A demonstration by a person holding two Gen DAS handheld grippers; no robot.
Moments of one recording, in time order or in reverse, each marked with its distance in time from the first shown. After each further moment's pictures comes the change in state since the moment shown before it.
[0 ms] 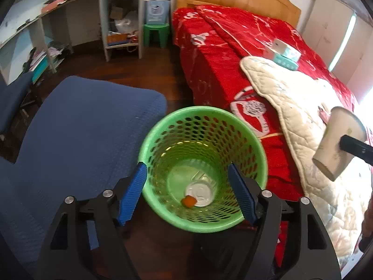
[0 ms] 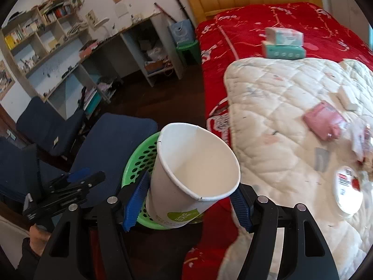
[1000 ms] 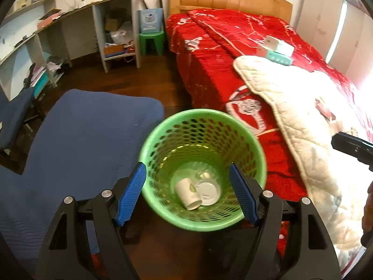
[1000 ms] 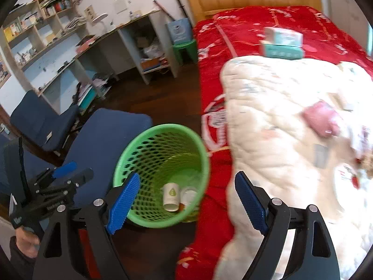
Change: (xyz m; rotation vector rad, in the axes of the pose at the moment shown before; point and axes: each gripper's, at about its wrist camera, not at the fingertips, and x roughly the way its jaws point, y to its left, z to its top) left arm -0.010 -0.027 -0.004 0.090 -0.032 0.012; right arm -0.018 -0.018 -0.019 0.002 -0.033 -0.079
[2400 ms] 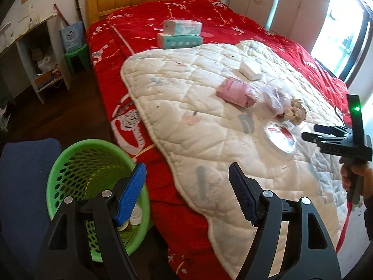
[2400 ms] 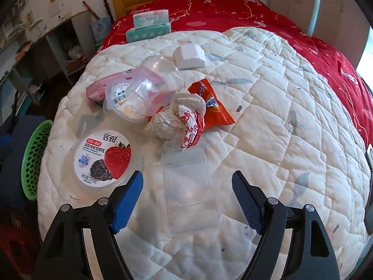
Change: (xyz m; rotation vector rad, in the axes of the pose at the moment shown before) left arm 0.023 -0.204 0.026 0.280 0.052 -0.261; right arm -0.049 -0.268 -0.045 0.082 0.074 -0.337
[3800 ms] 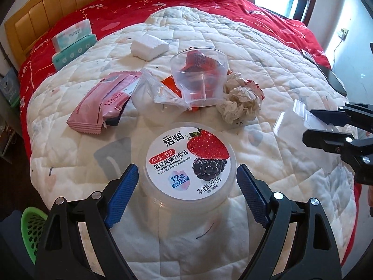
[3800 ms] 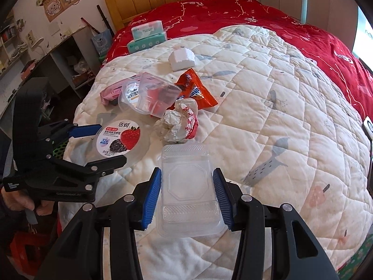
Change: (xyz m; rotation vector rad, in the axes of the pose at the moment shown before) left arm 0.111 -0.168 0.027 0.372 0.109 -0.154; right arm -0.057 -0.022 -0.040 0.115 -0.045 0.073
